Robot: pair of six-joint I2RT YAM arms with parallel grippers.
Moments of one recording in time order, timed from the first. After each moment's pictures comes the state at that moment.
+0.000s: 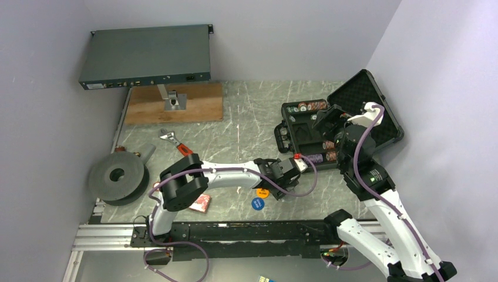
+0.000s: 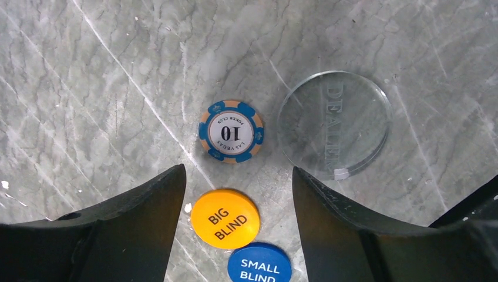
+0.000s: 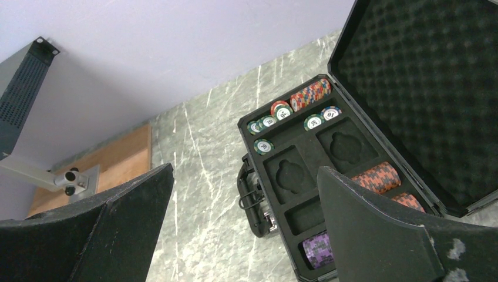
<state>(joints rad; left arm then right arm) -1.22 2.01 1.44 -0.48 -0.22 -0.23 0.46 0.73 0.96 -0.37 0.59 0.50</state>
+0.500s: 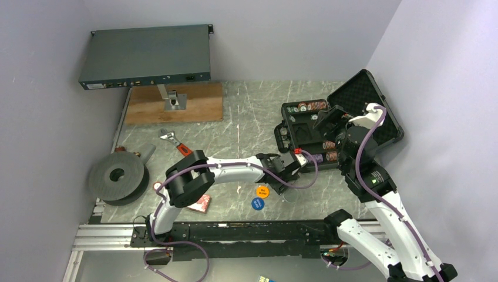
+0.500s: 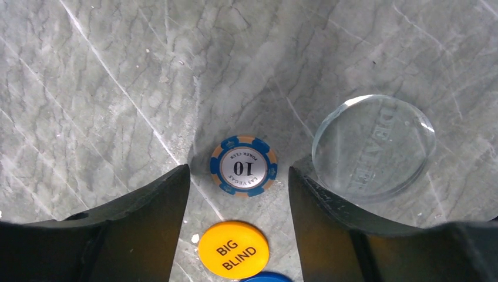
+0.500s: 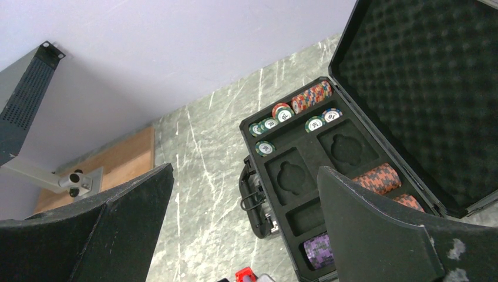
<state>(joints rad) -1.18 2.07 1.50 -0.48 -0.18 -0.22 0.46 0.71 0.96 -0.37 0.59 0.50</state>
